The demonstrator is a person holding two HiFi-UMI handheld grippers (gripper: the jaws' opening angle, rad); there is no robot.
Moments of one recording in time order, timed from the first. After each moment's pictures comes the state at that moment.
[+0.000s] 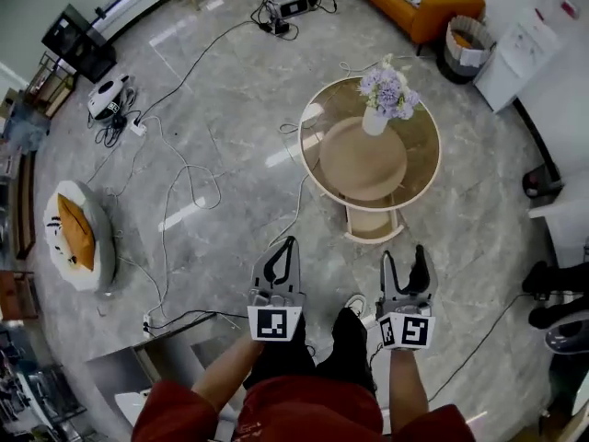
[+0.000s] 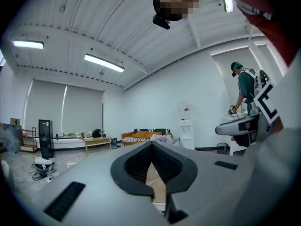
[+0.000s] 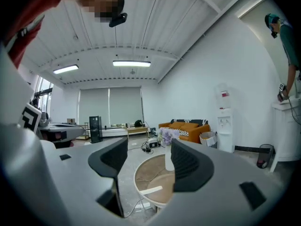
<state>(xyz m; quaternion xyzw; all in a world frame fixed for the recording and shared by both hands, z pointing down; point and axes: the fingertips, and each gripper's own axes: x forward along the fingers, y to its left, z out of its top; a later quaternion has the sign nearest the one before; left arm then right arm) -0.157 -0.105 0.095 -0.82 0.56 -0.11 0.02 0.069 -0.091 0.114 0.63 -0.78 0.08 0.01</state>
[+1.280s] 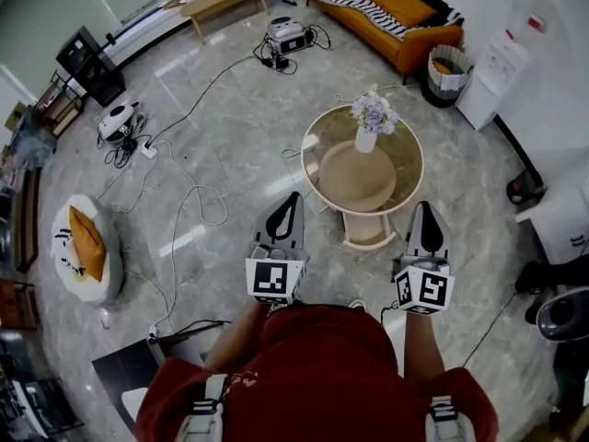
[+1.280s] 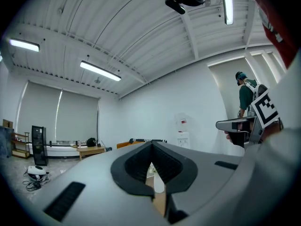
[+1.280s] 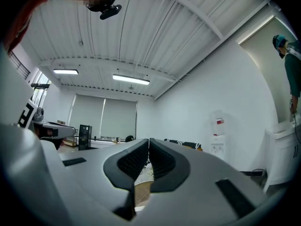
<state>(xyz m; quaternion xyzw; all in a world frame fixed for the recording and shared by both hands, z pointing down) -0.158 -0.106 -0.080 -0.84 0.55 -0.03 0.04 0.092 -0.084 -0.074 0.67 -0.74 -0.01 -0.04</state>
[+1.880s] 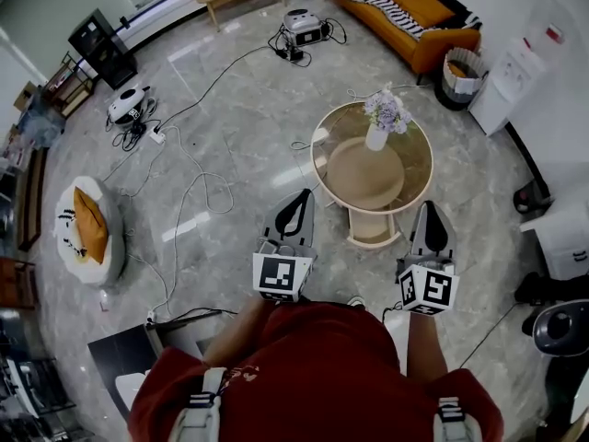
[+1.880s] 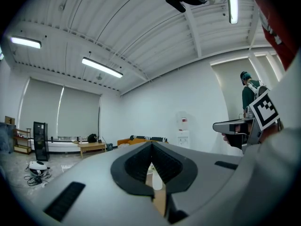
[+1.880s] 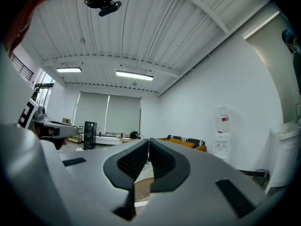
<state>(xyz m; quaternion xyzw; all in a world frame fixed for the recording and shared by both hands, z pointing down) -0.153 -0.106 -0.077 -0.83 0.55 -0.03 0.03 0.085 -0.095 -0.069 0.65 -0.76 0.00 -0.02</state>
